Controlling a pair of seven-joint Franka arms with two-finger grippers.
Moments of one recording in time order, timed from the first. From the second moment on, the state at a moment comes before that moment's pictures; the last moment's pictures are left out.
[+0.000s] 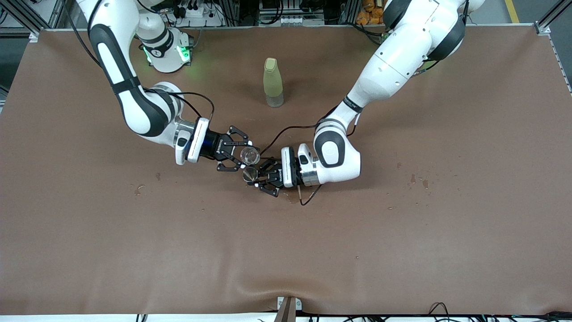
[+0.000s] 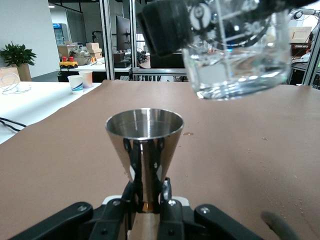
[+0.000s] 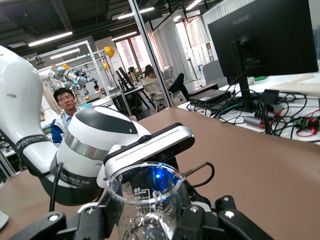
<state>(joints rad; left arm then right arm) -0.50 0.98 -0.26 -1.32 -1.74 2.39 2.34 0.36 0.31 0.06 -2.14 2.02 2.13 -2.19</state>
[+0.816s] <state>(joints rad) -0.50 0.98 -0.26 -1.32 -1.75 2.39 2.34 0.36 0.32 0.06 -2.14 2.02 2.13 -1.96</state>
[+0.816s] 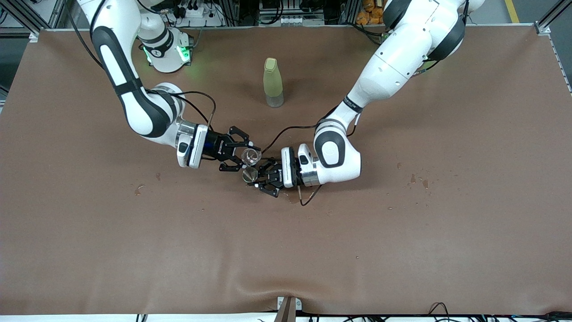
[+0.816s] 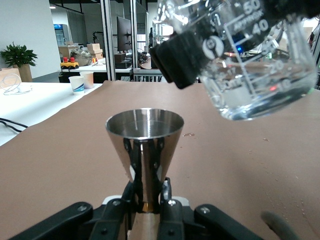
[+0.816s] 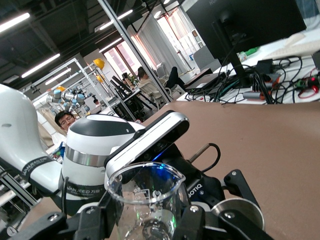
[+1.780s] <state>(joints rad) -0.50 0.98 -0.26 -1.32 -1.76 2.39 2.34 0.38 0.32 0.05 -2.14 2.02 2.13 -1.71</state>
